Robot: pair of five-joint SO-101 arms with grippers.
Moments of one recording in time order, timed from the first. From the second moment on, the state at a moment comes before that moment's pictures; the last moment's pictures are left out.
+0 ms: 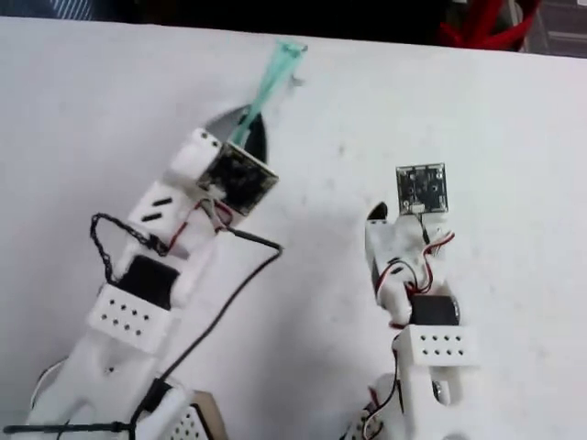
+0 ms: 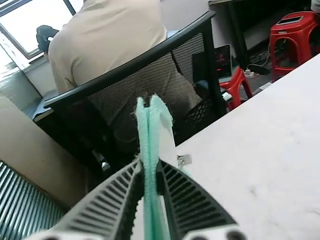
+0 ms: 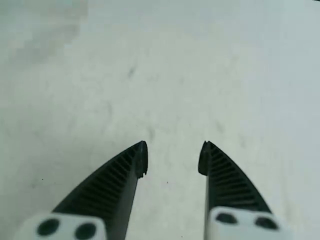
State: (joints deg) left arm 19.0 -47.7 52.1 13.6 -25.9; right arm -2.2 -56.4 73.6 24.9 6.9
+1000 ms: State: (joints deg) left arm 30.8 -41.0 36.1 52.7 -5.3; right arm 1.4 -56.4 73.9 23.6 6.7
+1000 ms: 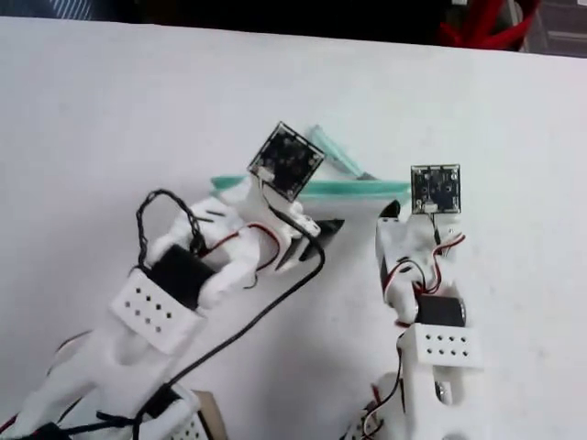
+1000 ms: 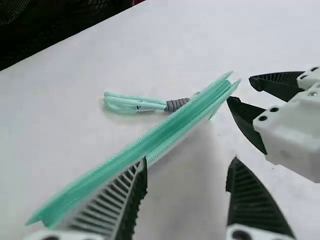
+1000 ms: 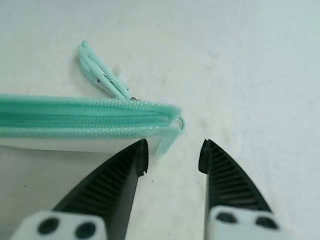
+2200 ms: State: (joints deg) left arm -6.6 -42.0 42.3 72.3 -19.9; right arm 6.7 -58.2 52.6 62.2 13.9
